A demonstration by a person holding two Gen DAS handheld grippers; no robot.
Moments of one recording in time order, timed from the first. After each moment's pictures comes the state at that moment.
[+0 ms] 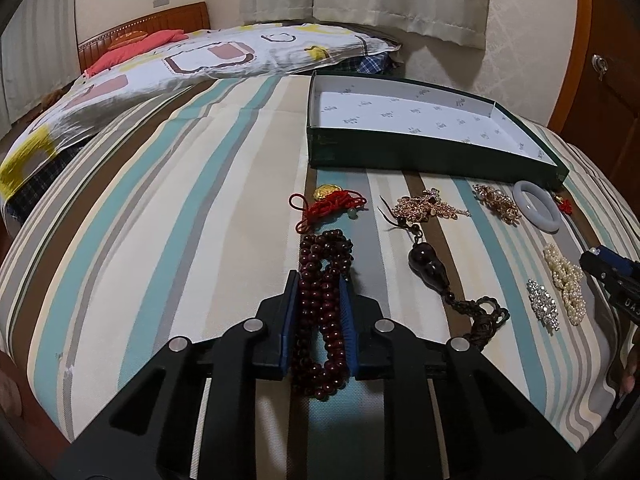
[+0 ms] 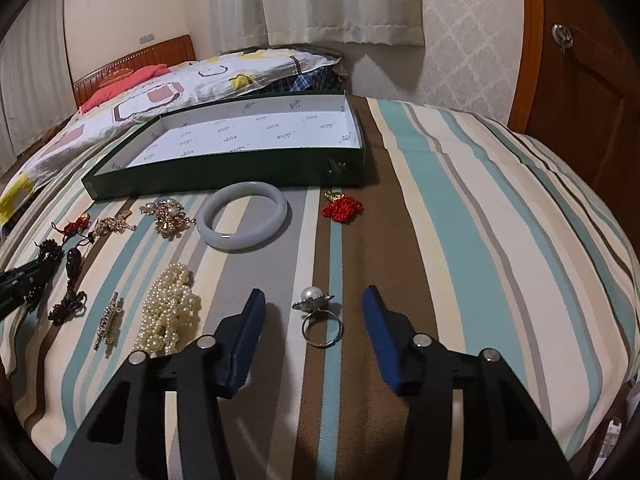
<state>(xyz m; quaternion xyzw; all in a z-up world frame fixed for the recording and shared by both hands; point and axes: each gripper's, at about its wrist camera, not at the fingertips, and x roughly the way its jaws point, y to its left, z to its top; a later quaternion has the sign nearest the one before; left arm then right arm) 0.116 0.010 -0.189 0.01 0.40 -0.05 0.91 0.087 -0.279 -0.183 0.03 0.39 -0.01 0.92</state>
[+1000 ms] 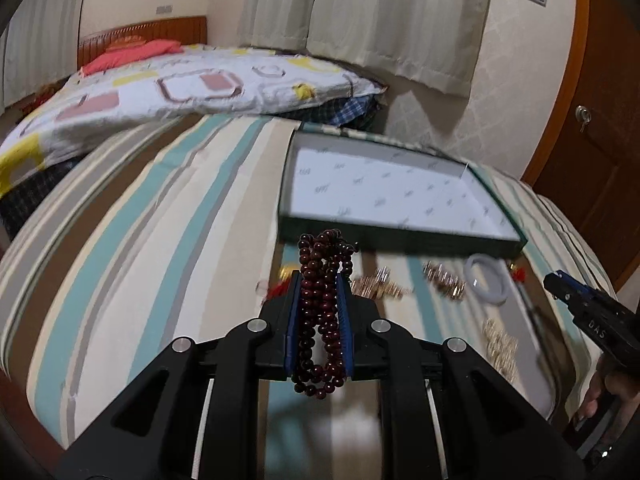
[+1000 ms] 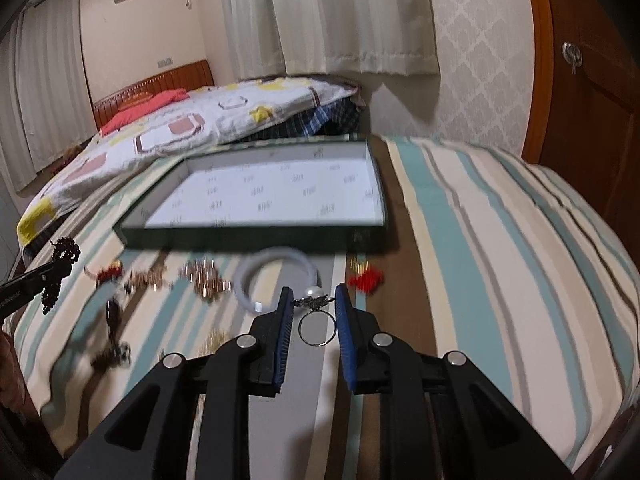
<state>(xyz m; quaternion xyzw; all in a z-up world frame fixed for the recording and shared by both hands) 0.128 0.001 -0.131 -0.05 0.35 -0.09 0.93 0.112 -0.280 -0.136 0.06 0.33 0.02 0.94</state>
